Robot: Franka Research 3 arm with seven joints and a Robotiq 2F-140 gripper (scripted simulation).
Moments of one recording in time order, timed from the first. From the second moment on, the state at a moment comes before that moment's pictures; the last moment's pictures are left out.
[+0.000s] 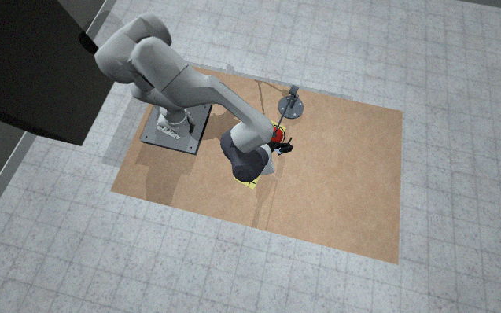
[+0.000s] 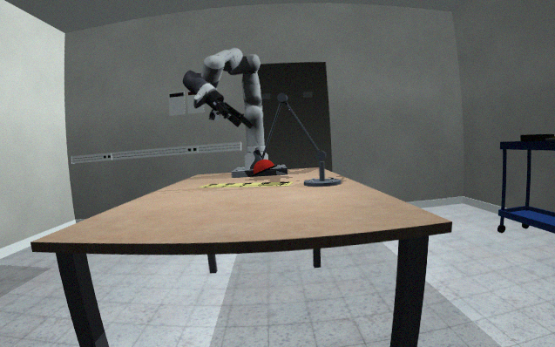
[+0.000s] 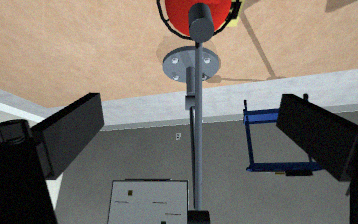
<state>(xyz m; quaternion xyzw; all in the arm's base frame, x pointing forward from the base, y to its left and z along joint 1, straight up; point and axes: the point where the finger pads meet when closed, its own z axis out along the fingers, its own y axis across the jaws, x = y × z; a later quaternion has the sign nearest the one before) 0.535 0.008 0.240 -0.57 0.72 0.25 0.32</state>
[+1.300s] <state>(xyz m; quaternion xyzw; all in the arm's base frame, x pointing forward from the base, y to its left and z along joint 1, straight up) 0.530 0.036 0.257 -0.60 0.73 0.19 0.26</state>
